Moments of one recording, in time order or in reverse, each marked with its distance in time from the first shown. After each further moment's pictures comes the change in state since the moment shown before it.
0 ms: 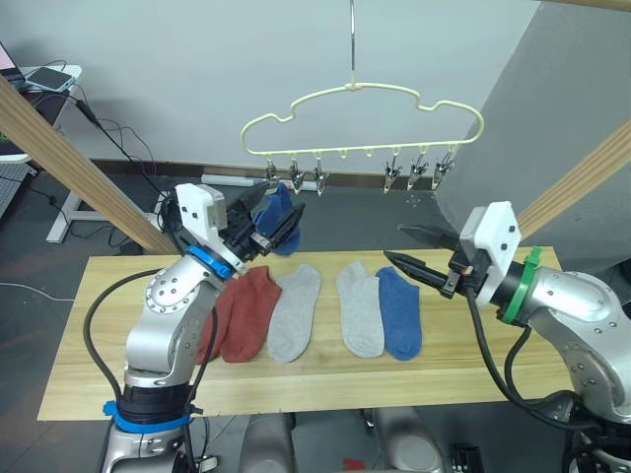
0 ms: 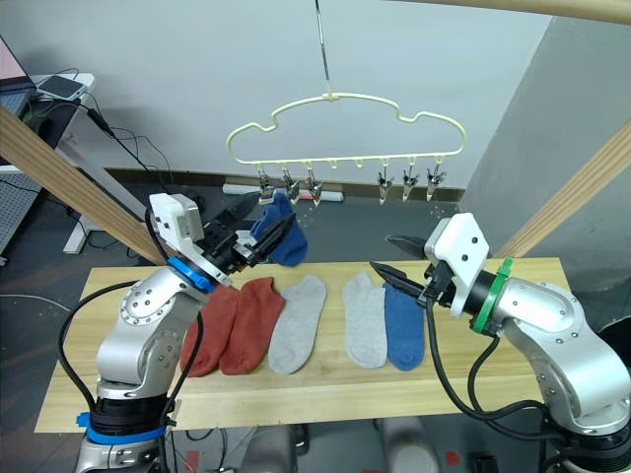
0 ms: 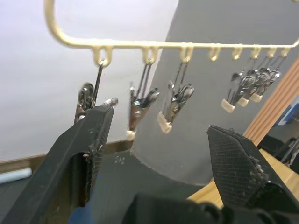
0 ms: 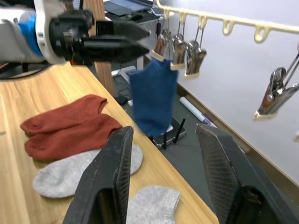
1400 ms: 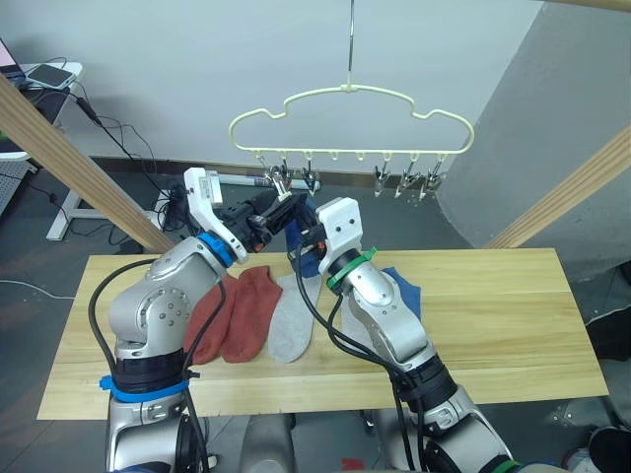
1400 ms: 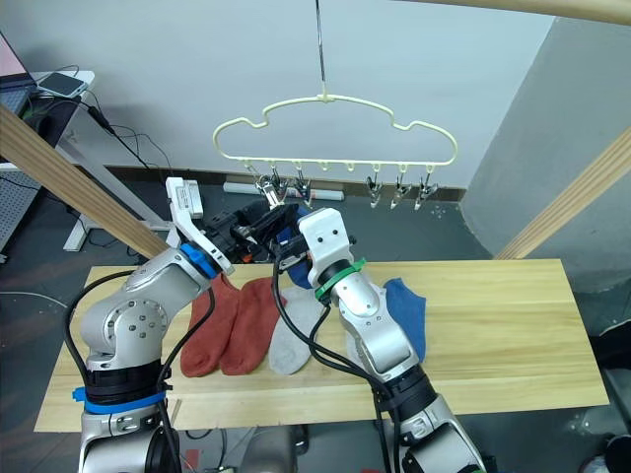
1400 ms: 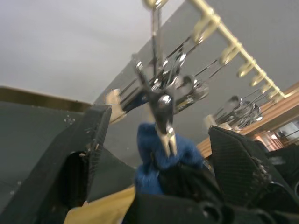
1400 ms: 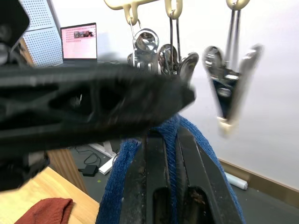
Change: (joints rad) left arm -0.142 0.032 0.146 0.071 -0.362 0.504 0.055; right arm -0.216 0.756 0.464 0.837 -0.511 -0.682 -0.518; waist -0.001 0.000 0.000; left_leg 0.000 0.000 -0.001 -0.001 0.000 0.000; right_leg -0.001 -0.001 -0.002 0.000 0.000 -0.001
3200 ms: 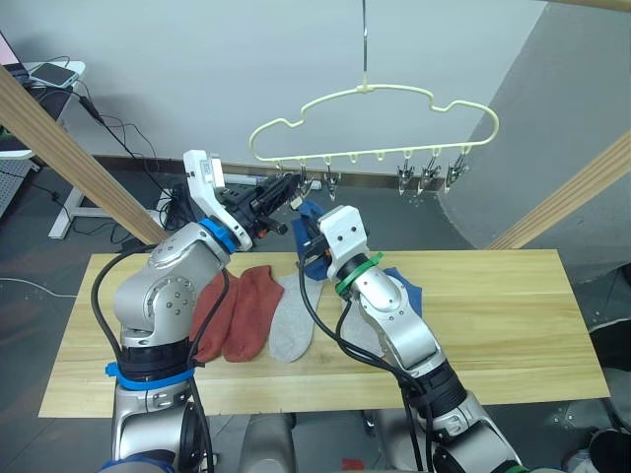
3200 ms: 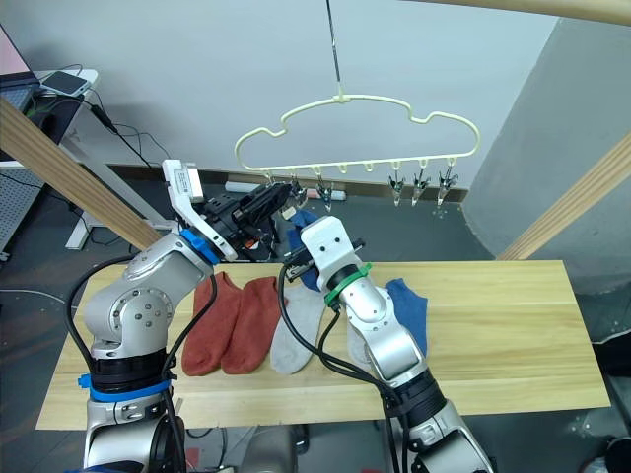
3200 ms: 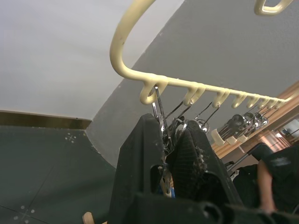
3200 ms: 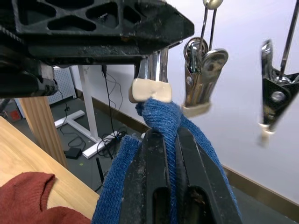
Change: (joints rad) left arm -0.083 -0.027 -0.017 0.008 0.052 -0.057 0.000; right arm 0.044 -0.044 0.013 -0.060 -0.109 0.033 0.016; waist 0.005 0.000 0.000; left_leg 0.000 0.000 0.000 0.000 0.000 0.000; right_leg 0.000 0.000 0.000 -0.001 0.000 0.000
